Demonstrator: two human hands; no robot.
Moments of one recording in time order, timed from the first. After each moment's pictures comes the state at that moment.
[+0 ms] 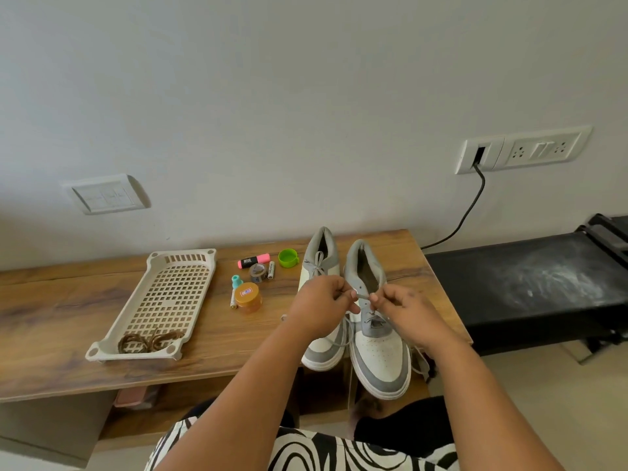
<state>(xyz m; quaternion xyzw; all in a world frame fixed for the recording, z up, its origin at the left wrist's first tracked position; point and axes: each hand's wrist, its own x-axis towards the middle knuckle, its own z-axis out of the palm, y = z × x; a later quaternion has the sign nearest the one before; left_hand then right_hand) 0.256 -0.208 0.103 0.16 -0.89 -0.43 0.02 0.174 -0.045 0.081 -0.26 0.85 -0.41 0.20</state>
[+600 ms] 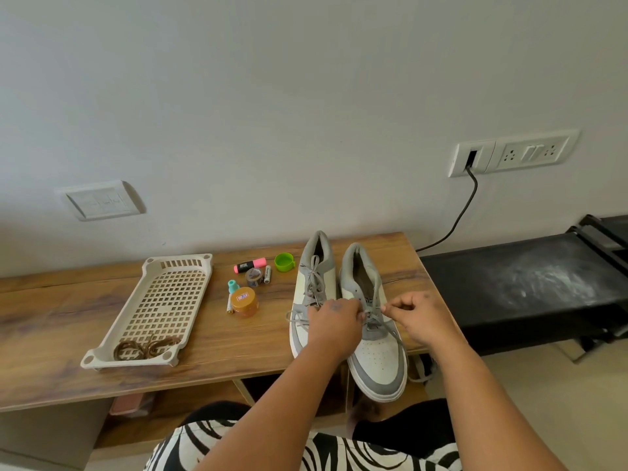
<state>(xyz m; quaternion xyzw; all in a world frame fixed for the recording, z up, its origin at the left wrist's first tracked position) 0.239 -0.177 0.059 0.16 -0.97 -0.18 -0.01 0.159 -0.032 0.066 -0.13 0.88 -0.41 0.17</state>
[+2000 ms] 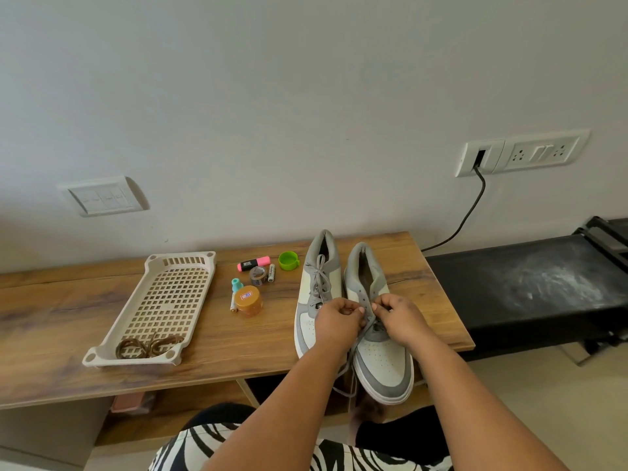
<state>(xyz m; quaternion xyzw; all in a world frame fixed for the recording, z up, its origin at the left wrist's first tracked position) 0.226 -0.184 0.023 0.34 -0.69 -0.63 0.09 0.152 -0.072 0.032 -0.16 0.88 -0.40 0.20</state>
